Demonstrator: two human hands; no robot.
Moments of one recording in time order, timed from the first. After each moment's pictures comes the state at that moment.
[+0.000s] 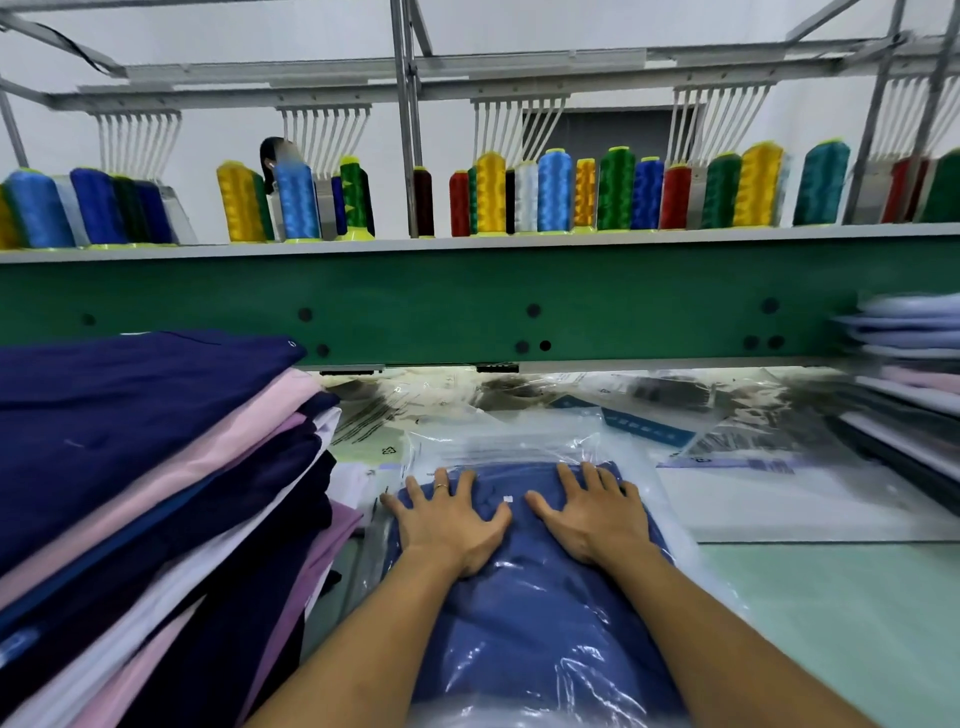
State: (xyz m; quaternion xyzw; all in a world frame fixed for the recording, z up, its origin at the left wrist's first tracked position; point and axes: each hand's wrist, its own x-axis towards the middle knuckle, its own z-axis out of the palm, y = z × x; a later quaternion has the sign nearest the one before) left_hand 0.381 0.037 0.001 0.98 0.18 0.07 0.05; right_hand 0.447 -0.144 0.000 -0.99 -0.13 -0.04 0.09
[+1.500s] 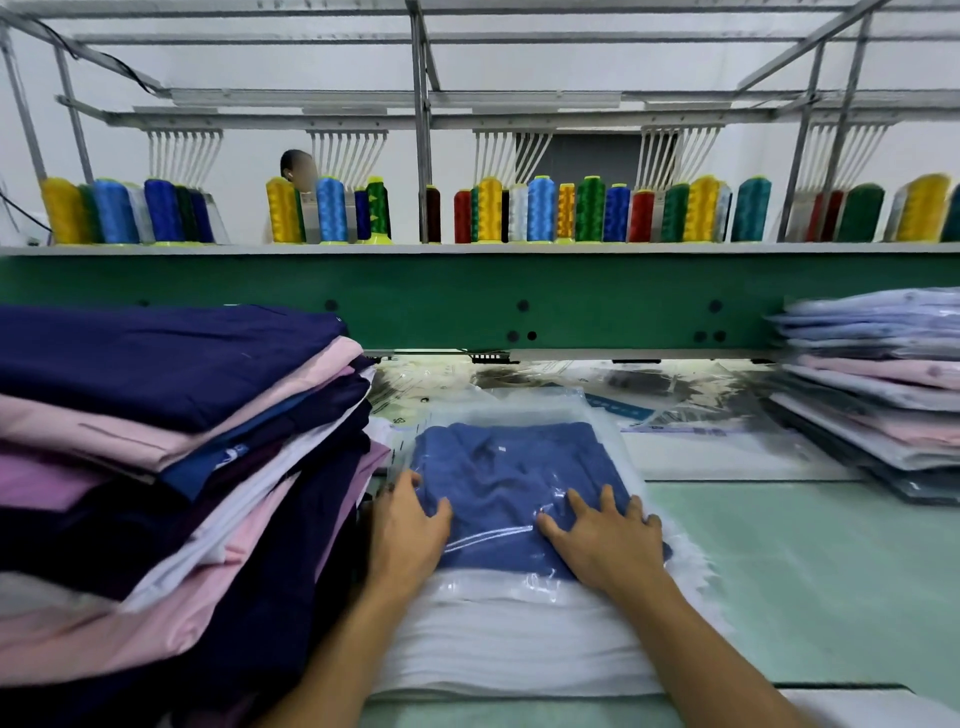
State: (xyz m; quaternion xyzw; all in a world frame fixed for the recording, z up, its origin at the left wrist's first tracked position) left_hand 0.214 0.024 0.001 0.86 0.18 0.32 0.35; right_hand 0.280 -0.193 -0.003 -0.99 -0.08 -0.04 0.08
